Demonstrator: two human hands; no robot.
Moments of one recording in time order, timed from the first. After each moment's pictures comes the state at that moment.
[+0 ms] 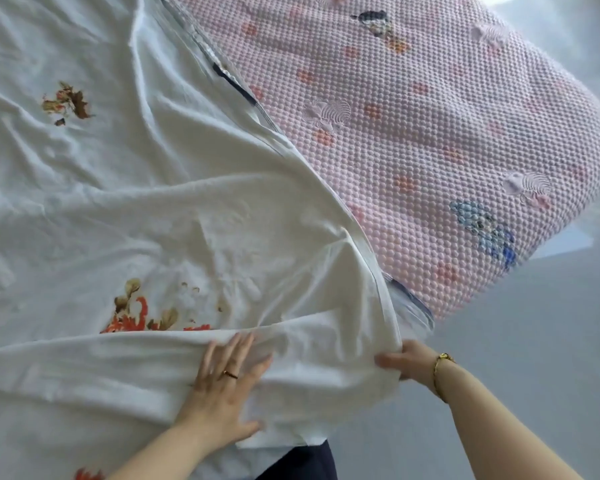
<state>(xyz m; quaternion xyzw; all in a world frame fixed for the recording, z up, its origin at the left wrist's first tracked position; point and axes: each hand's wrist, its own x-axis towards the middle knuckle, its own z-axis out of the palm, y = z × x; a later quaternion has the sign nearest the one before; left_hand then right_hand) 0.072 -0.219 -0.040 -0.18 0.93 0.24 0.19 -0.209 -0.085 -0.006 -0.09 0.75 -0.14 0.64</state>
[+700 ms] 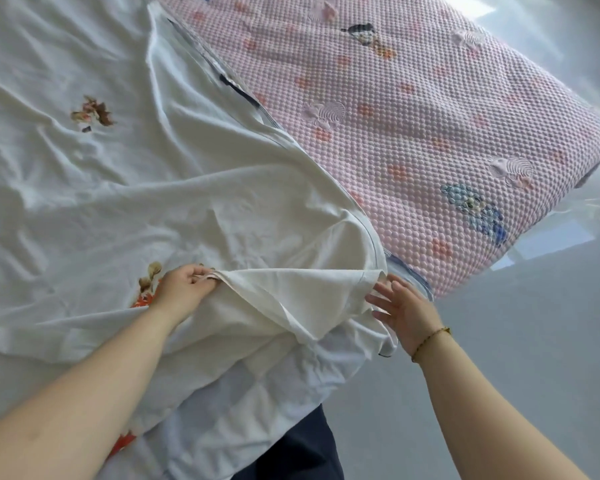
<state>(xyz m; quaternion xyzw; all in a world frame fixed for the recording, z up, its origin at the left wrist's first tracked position) 0.065 -0.303 0.015 -0.60 0.63 0.48 -0.08 -0.163 -0.105 0.036 0.09 0.65 -0.58 0.49</state>
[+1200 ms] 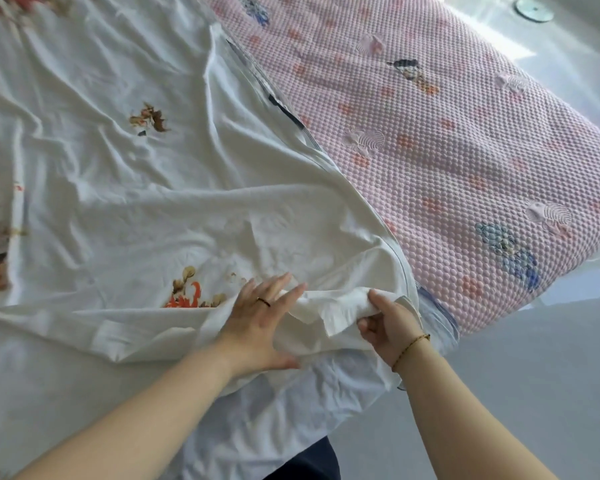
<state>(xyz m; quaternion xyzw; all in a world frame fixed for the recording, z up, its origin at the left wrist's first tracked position) 0.056 -0.262 0.034 -0.29 0.91 0.28 0.07 -0.126 -0.163 0.049 0.09 0.65 -0.52 0.54</state>
